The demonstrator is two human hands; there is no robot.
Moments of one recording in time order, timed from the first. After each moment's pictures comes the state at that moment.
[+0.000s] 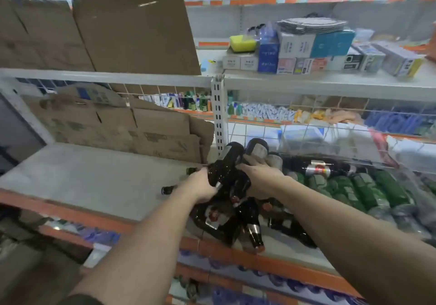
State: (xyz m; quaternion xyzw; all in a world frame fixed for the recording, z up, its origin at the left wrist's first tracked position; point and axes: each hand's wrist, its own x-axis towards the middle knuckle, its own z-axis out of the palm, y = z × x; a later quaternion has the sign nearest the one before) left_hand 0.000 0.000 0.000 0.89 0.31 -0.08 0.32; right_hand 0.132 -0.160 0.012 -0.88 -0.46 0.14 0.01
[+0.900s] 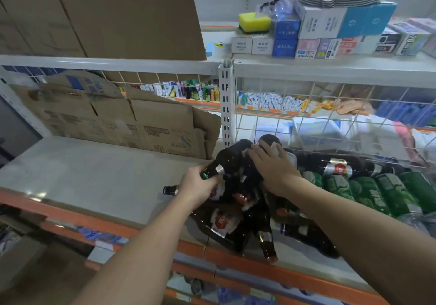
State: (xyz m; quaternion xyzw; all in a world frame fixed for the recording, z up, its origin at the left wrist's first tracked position) left_hand 0.007 0.028 -0.034 0.81 0.34 0.12 0.47; right_hand 0.170 -0.141 -0.022 -0.86 -0.50 -0.02 -0.11
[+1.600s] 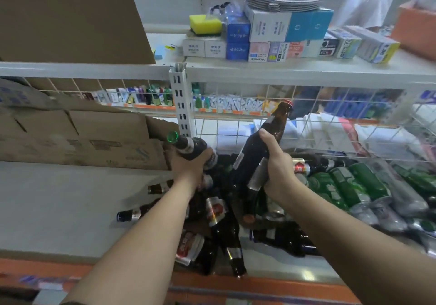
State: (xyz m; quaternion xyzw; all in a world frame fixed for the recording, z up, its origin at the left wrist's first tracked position) left_hand 0.116 -0.003 -0.032 0.63 0.37 0.26 0.63; right_hand 0.160 -0.187 0.032 -0.59 0.08 0.20 0.78
